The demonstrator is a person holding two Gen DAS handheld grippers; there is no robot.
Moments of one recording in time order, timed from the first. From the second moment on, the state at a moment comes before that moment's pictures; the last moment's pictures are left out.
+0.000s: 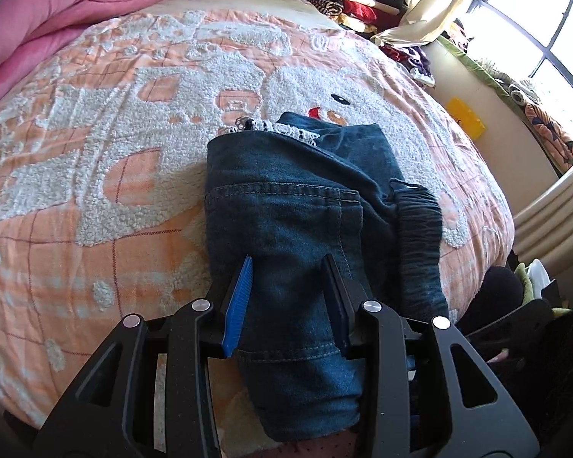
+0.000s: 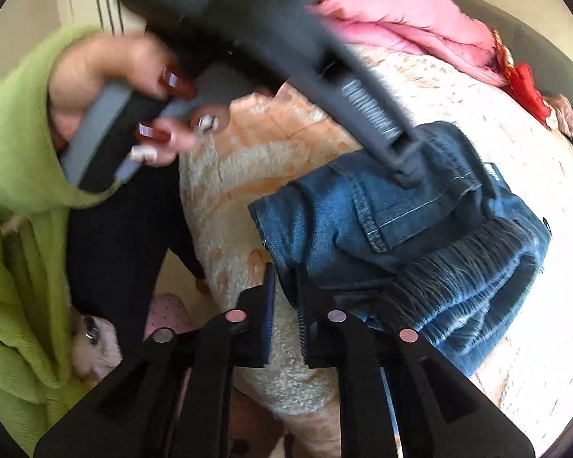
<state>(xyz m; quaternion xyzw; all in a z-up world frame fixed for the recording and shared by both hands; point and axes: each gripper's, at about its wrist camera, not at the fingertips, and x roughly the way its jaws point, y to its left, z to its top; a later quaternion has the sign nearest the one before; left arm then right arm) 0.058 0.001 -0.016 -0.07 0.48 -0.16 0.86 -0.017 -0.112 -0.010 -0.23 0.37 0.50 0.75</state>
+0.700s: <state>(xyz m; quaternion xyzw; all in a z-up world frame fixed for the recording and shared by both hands) 0.038 0.004 0.021 -0.08 0.44 -0.16 0.88 0.003 -0.197 0.070 -0.10 0.31 0.40 0.85</state>
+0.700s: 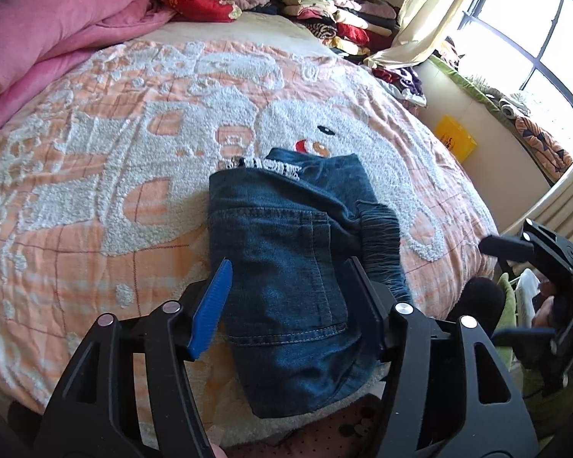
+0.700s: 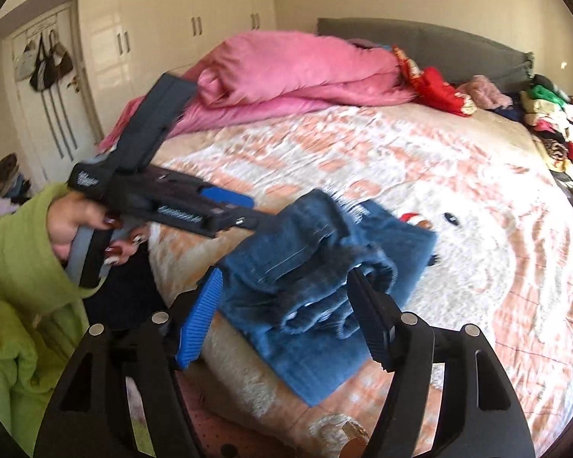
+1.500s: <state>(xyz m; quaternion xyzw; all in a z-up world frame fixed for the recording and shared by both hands) 0.041 0.008 0.017 -0.06 0.43 -0.13 0.89 0.055 -0.223 0.038 -0.04 0.38 0.27 0.88</state>
